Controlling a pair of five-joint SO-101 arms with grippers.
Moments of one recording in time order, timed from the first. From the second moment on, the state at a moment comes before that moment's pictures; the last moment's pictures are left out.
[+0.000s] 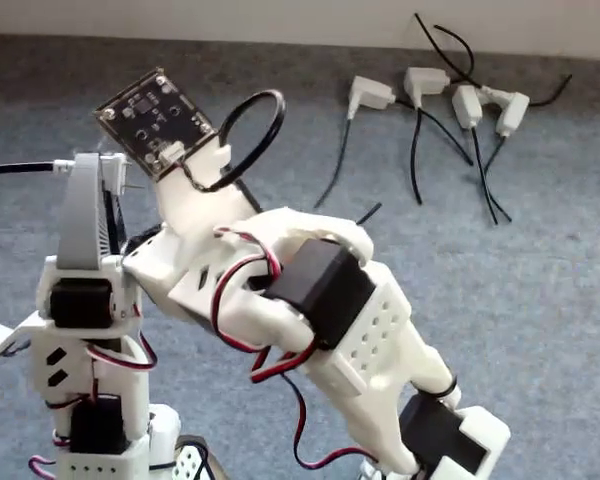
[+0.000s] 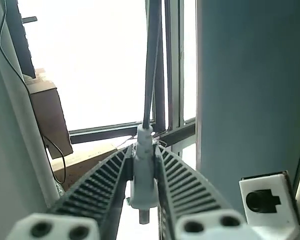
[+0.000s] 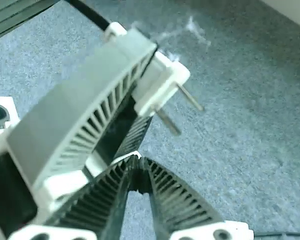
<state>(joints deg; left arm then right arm) -2.2 -104.0 81.5 -6.5 90.1 -60.0 -5.1 -43.8 93.4 -8.7</state>
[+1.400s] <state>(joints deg) 17.5 -104.6 85.1 -6.7 79.7 -42.8 -5.1 -49.5 90.4 -5.3</state>
